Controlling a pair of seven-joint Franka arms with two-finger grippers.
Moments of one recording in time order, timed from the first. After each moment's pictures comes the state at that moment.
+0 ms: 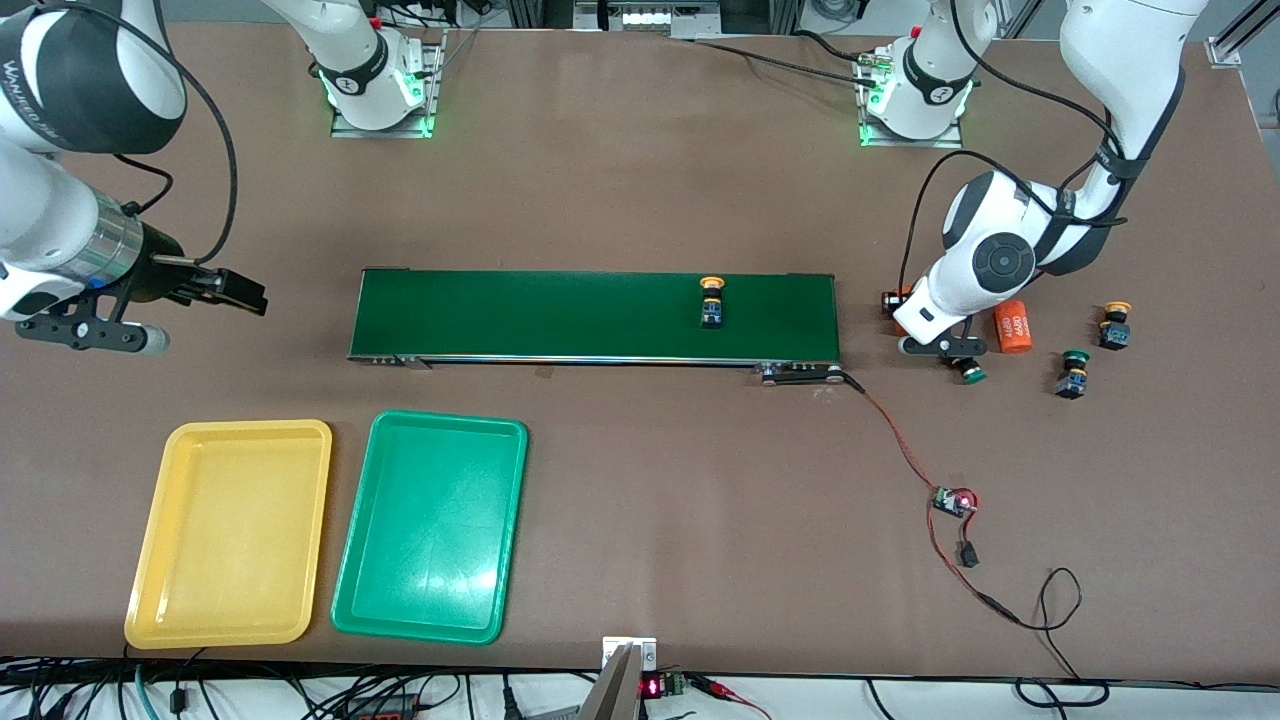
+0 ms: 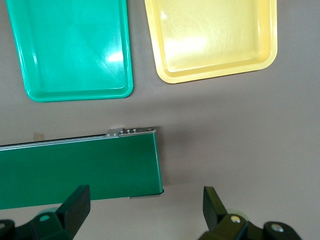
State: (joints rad) left arm 0.30 0.34 -0.43 -2.36 0.25 2.41 -0.33; right arm 0.09 0.11 -0.02 -1.72 0.02 1.76 0.20
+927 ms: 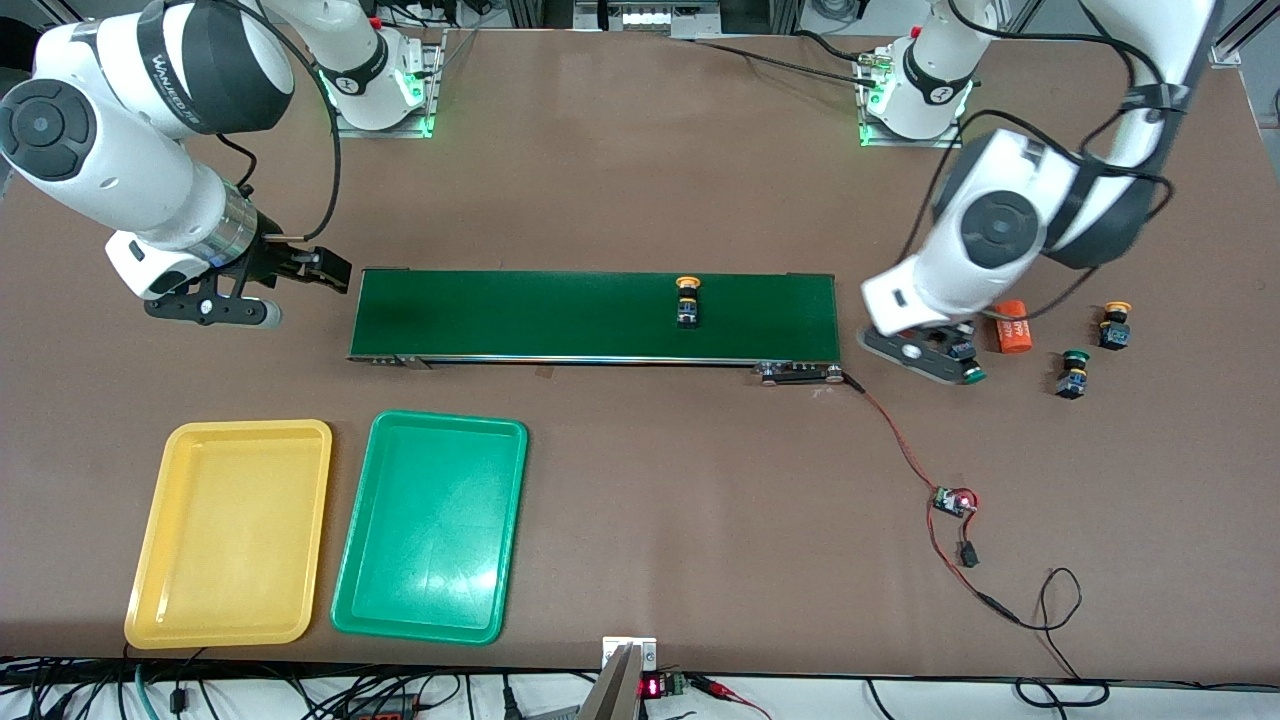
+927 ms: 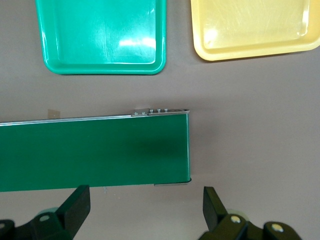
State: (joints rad) left arm 0.30 0.27 -0.69 -1.98 0.26 2.02 0.03; right arm 0.22 0.06 -0.01 -1.86 0.02 1.82 0.28
